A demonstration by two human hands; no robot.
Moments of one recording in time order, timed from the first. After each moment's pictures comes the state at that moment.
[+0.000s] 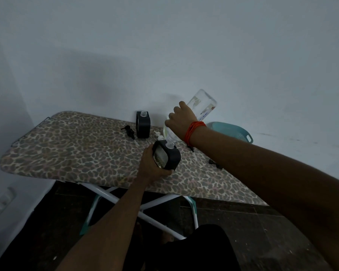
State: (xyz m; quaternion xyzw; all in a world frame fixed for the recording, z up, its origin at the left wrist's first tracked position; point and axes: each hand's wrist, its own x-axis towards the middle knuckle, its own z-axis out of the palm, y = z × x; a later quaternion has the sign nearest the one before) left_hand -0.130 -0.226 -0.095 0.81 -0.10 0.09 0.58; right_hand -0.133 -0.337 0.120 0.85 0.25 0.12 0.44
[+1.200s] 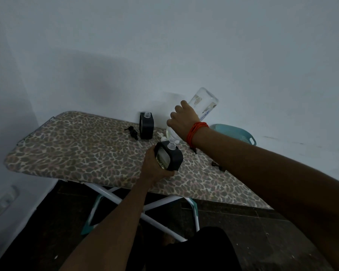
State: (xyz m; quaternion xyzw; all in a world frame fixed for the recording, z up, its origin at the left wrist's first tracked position) left_hand -0.129 -0.228 -0.098 0.79 -0.08 0.10 0.59; right_hand -0.127 -0.330 0.120 0.85 0.25 0.14 0.45
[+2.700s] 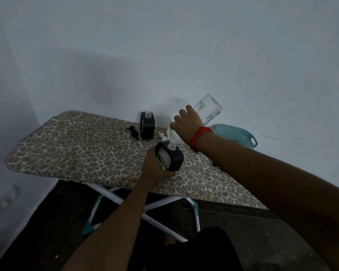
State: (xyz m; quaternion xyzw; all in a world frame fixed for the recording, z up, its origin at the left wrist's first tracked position) left_hand -0.127 -0.227 -0.101 0.80 -0.08 0.11 0.58; right_hand -0.126 -0.341 0.108 0.88 0.24 0.13 0.40
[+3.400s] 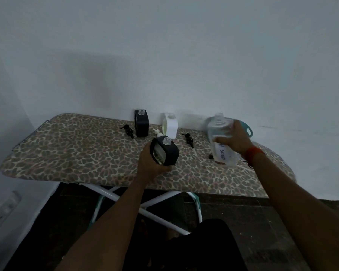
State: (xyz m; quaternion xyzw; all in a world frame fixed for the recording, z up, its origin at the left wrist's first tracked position) left_hand -0.126 -0.227 -0.100 0.80 -0.09 0.11 0.59; right_hand -0.134 -0.532 0.046 0.91 -0.04 0.13 -0.39
